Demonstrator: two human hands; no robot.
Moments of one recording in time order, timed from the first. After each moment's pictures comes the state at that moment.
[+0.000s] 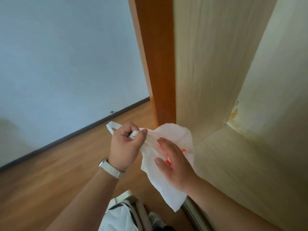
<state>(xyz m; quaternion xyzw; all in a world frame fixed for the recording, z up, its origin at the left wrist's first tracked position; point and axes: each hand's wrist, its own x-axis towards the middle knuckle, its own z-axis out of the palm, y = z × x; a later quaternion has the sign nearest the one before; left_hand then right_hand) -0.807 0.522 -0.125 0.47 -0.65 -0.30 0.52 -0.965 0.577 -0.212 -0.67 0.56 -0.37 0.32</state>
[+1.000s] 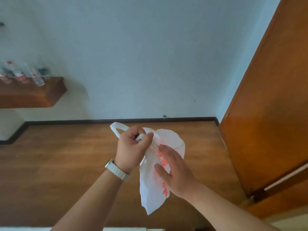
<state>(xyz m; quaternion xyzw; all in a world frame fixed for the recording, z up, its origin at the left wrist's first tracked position) -0.524 0.376 -0.128 0.58 -0.48 -0.22 0.62 -0.686 0.349 -0.207 -0.84 0.39 -0.22 0.32</state>
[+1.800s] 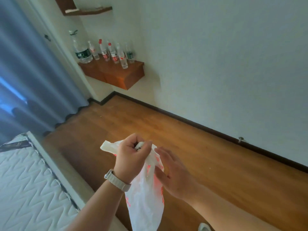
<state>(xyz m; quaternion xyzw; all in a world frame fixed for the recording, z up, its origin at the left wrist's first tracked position) -0.357 0.213 -0.136 0.76 -0.24 -0.03 0.60 -0.453 0.101 -0.229 -0.90 0.10 -0.09 0.42</state>
